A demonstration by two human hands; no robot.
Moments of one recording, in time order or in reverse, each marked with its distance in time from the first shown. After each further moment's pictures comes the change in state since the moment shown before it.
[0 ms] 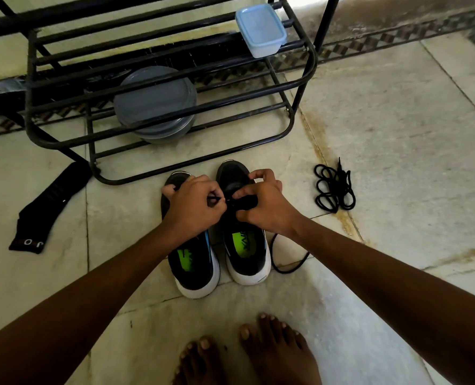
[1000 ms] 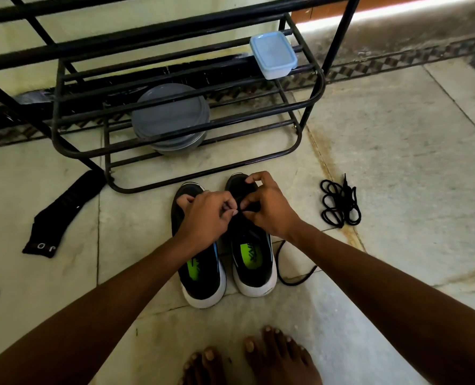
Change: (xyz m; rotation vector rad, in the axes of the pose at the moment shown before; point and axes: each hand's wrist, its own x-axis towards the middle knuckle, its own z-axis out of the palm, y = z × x) left_hand 0.000 0.003 0.003 0.010 0.010 0.015; right_hand 0.034 0.017 0.010 -0.100 0.094 -0.269
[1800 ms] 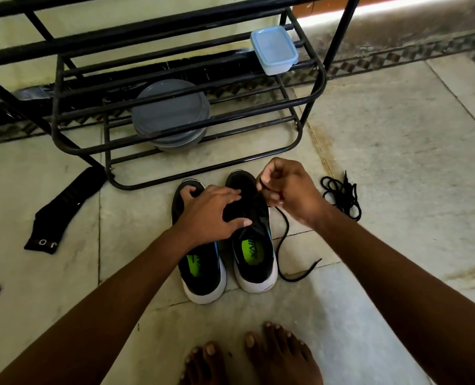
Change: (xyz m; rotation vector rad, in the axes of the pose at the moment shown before) left_hand 0.004 -0.007 -0.002 0.192 -0.204 0.152; right_hand -0.008 -0.026 -0.055 0.930 0.060 0.225
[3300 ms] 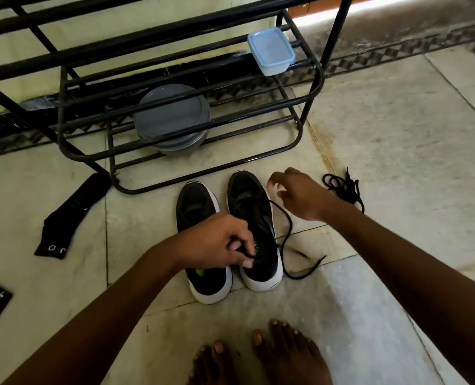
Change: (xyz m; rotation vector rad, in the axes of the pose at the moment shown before) left_hand -0.048 0.029 -0.051 -0.467 -0.406 0.245; right_hand -0.004 -0.003 -0.026 -1.196 -0.174 0.013
